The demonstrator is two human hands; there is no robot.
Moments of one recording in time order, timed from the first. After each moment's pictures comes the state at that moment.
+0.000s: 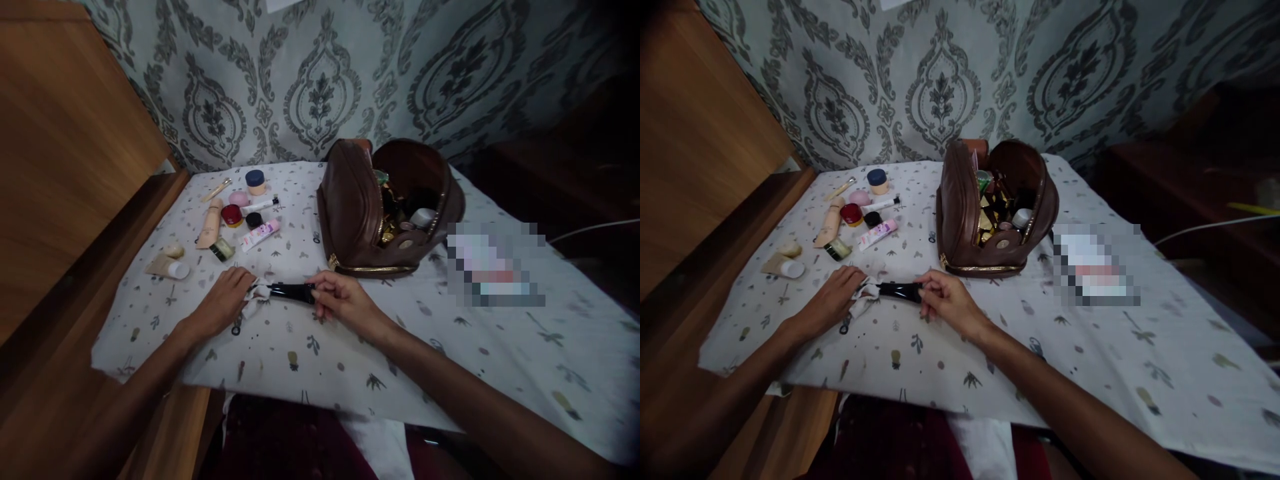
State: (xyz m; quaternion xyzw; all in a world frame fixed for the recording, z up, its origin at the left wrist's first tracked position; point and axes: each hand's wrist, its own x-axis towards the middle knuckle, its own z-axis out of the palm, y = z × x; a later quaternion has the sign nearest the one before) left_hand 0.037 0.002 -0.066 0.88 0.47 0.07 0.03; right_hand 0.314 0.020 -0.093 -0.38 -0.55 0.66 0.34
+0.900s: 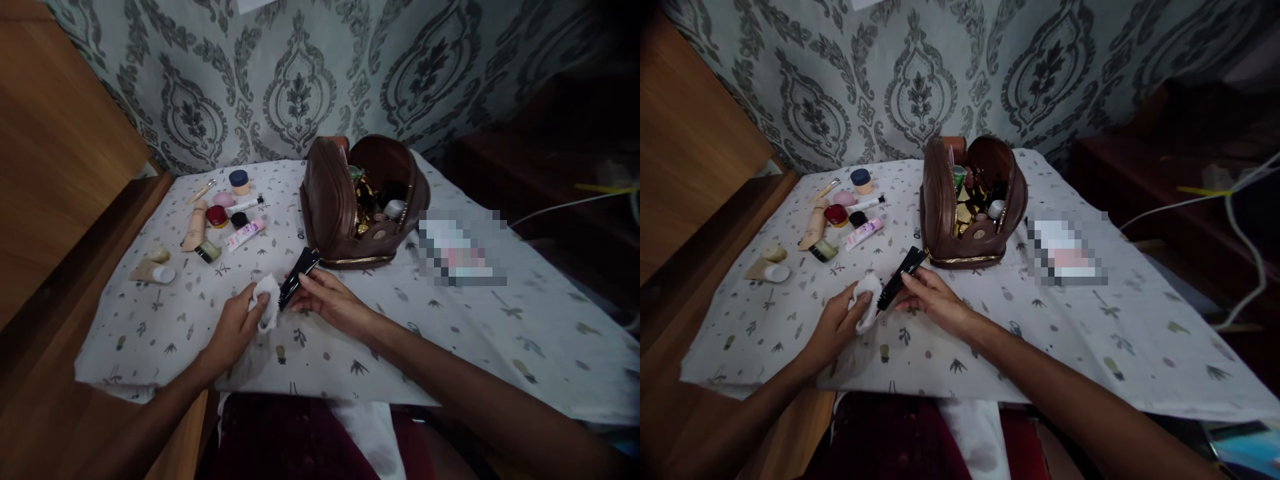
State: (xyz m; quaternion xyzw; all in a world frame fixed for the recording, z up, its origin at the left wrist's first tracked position) left_hand 0.112 -0.035 -0.053 0.69 0.55 0.32 0.33; right_hand 0.308 0.012 -0.093 -0.25 -0.37 0.80 0.40
